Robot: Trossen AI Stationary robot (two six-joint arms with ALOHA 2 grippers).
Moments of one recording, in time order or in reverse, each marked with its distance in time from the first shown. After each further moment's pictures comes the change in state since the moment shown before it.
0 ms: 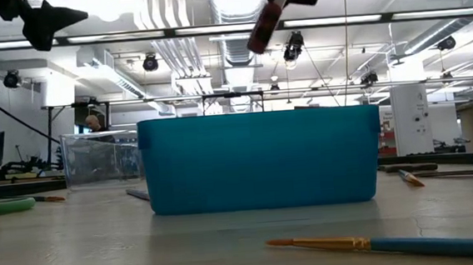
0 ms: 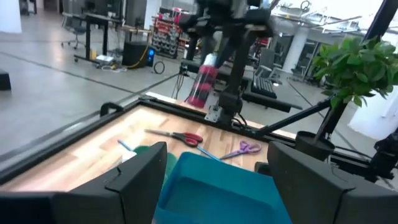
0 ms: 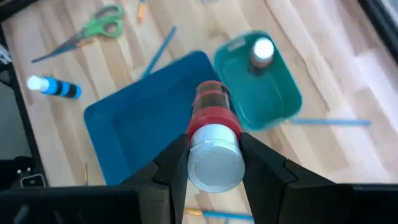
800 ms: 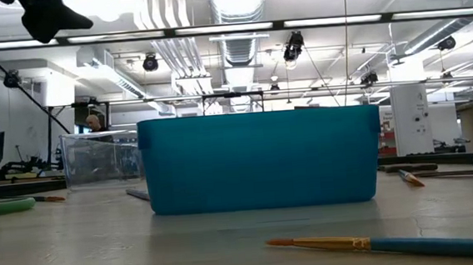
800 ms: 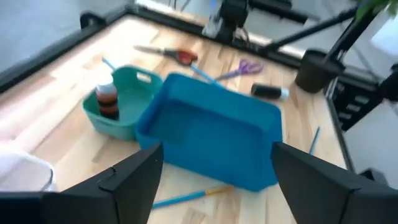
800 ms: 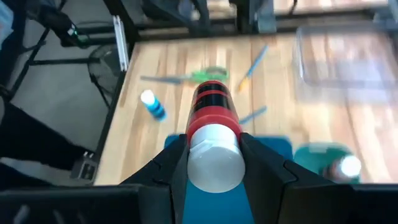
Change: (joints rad) left arm -0.002 0.407 0.269 -0.345 0.131 -0.311; right arm 0.216 -0.094 0.001 0.258 -0.101 -0.204
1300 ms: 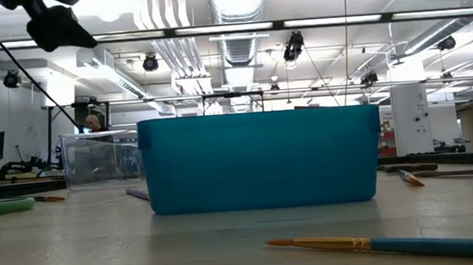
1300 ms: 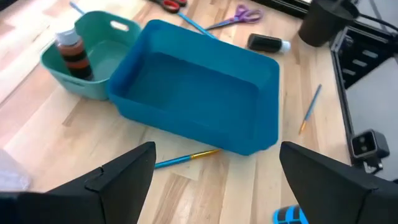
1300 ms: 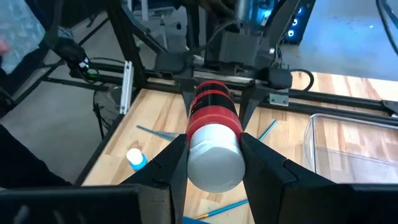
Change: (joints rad) left arm 0.036 0.217 0.065 -0.045 0.167 -0.070; right arm -0.024 0.160 -0.001 0.401 -0.109 -0.169
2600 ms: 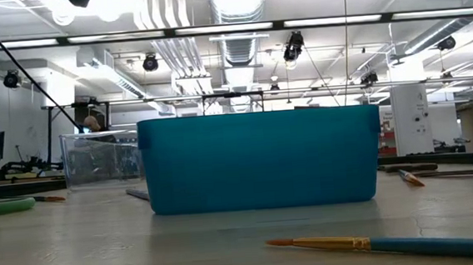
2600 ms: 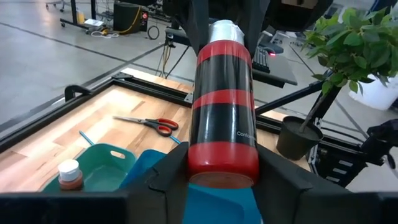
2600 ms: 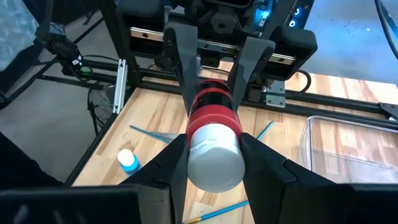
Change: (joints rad) left arm 0.020 0.001 -0.001 0.499 -0.191 0.256; right arm -0.007 0.042 -0.006 0.033 0.004 -0.034
